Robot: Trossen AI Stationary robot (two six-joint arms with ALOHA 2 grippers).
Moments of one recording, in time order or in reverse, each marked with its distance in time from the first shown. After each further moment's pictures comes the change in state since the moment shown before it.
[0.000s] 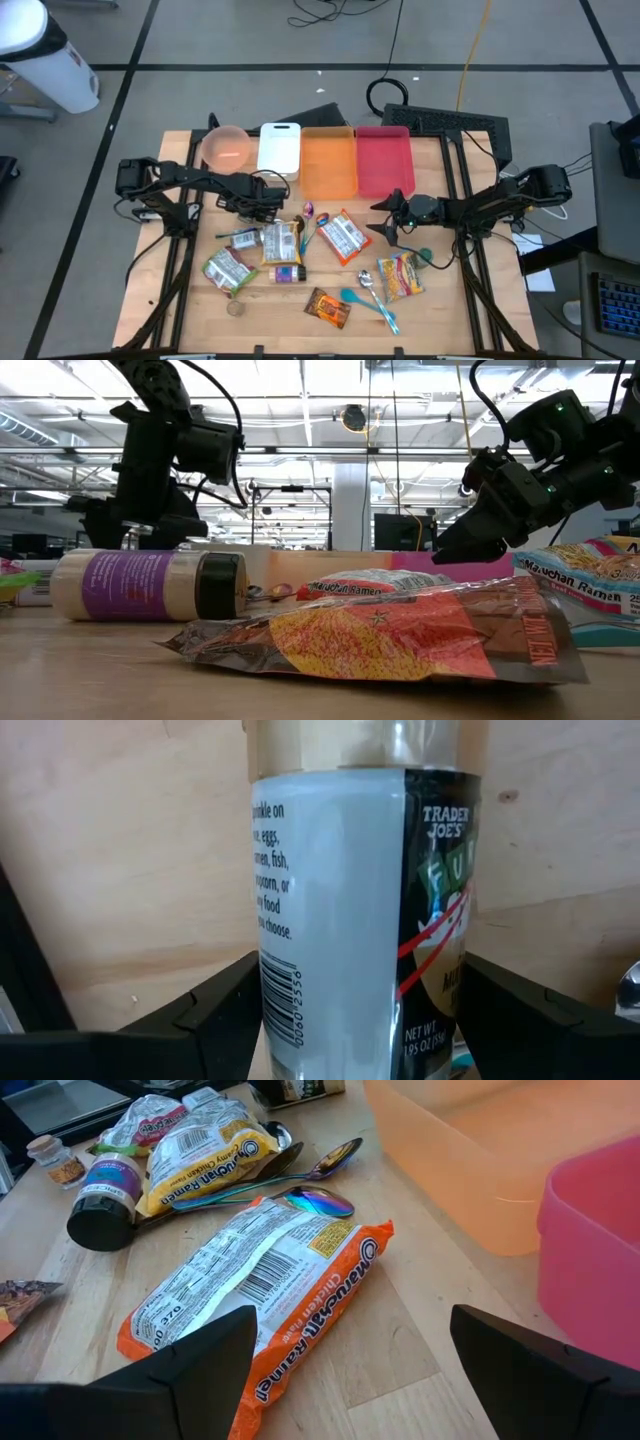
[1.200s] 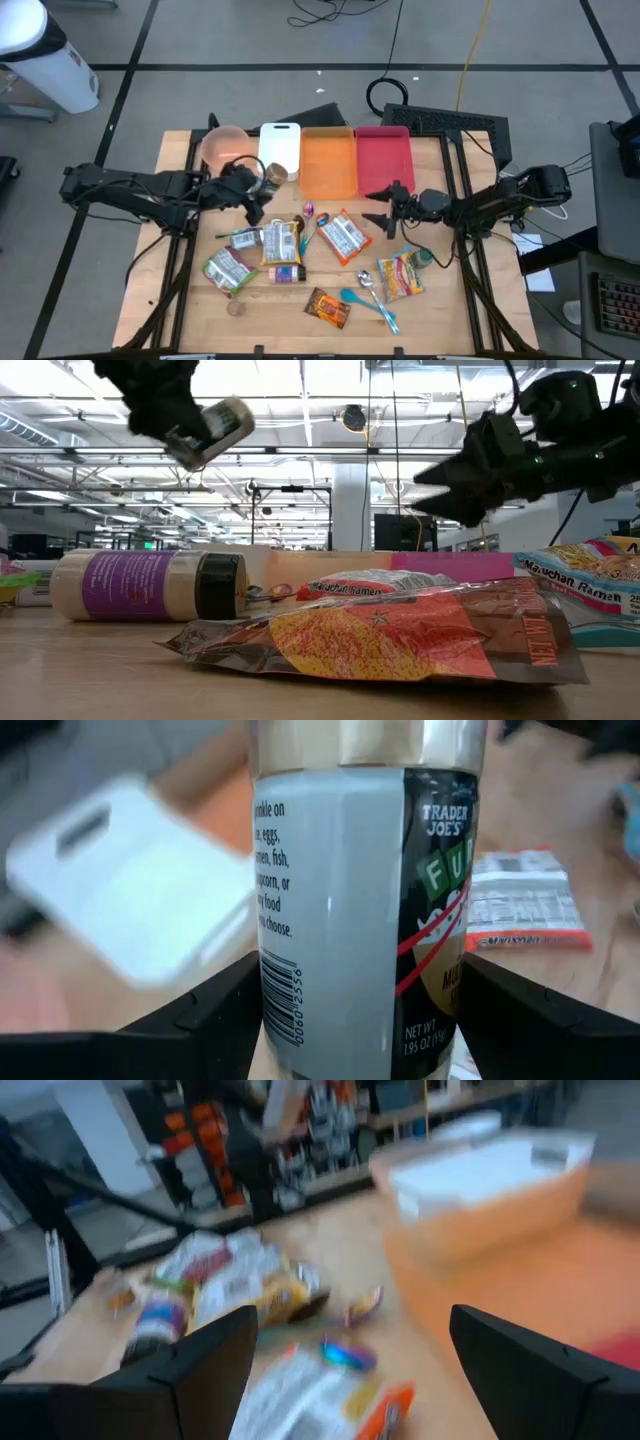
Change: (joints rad) left arm -0.212 -0.618 0.020 0.347 -0.313 0.754; right arm -0.025 0.000 0.000 0.340 0.026 -0.060
